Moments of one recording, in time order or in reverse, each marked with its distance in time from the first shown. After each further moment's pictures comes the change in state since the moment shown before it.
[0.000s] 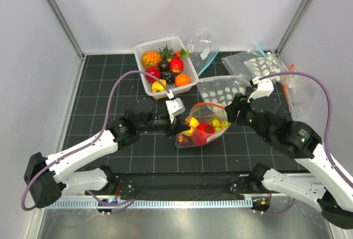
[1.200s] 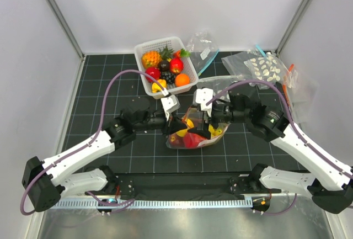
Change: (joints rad) left arm 0.050 -0.041 -0.011 -0.021 0.037 -0.053; right arm -0.002 0.200 0.034 0.295 -0.968 -0.932
